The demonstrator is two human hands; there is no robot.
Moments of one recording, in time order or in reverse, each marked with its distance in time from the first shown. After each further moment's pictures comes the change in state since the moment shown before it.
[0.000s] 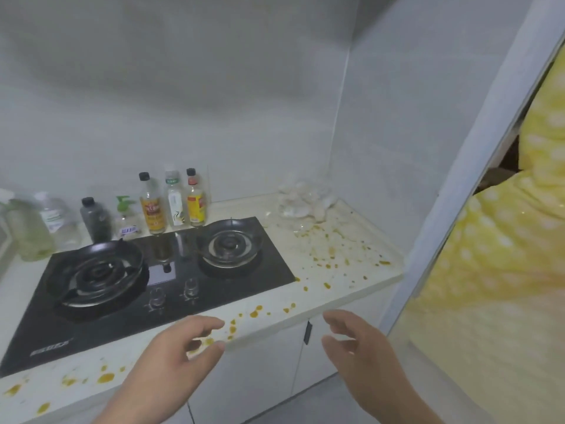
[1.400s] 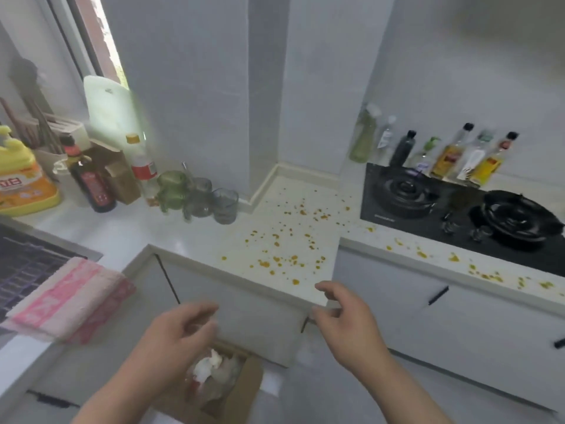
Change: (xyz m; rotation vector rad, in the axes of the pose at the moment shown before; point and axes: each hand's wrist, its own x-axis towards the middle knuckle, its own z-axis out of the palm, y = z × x) left_hand -0.562 -0.178 -0.349 0.028 0.537 -0.658; right_hand -0.360 -0.213 0.456 -0.026 -0.648 -0.315
